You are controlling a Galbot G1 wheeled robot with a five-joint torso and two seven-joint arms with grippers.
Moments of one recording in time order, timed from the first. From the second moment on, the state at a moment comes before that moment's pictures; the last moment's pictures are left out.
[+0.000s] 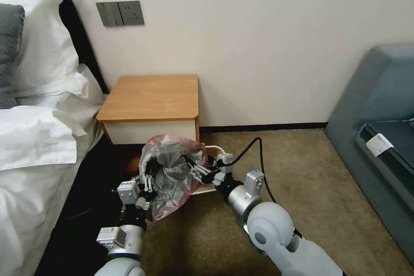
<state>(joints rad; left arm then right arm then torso) 1.72 -1.49 -0.48 -2.18 -0.22 -0.12 -0.08 -1.16 1.21 -0.05 2.05 0.70 -0.31 0.16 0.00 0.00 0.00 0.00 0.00</state>
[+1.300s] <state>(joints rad) 1.72 -1.49 -0.51 -2.15 -0.23 -0.09 -0.08 -1.01 1.06 0.01 2.08 0.77 -0.37 0.07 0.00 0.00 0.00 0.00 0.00</state>
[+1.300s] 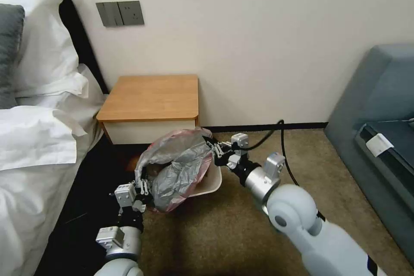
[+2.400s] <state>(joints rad) 1.73 -1.49 -0.65 -2.15 -0.36 -0.12 0.11 -0.87 0.92 0.12 1.92 1.09 -0.67 -0.04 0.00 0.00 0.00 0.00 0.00</state>
